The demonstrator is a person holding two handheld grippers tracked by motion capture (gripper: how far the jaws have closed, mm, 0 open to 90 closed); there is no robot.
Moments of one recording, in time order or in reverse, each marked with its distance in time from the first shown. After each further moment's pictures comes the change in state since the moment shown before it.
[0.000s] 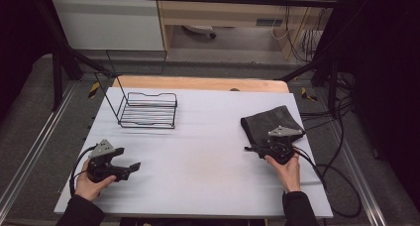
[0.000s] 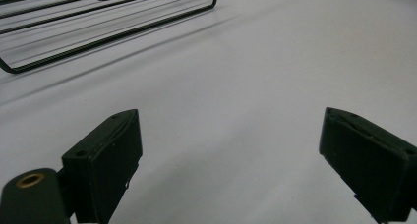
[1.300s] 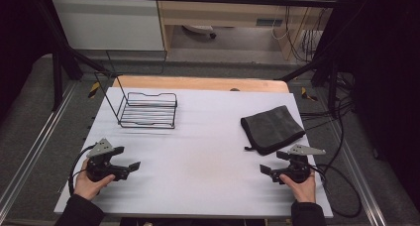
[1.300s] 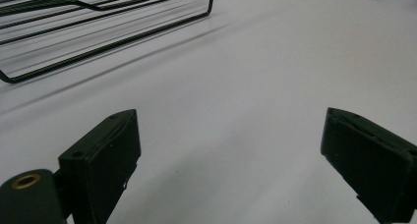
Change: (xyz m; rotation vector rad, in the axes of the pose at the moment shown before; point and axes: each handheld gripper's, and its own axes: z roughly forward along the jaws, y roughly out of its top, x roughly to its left) left arm 0.002 0.002 -0.002 -0.014 -0.023 0.006; right arm -0.007 -0.052 -0.044 -0.108 0.205 0.085
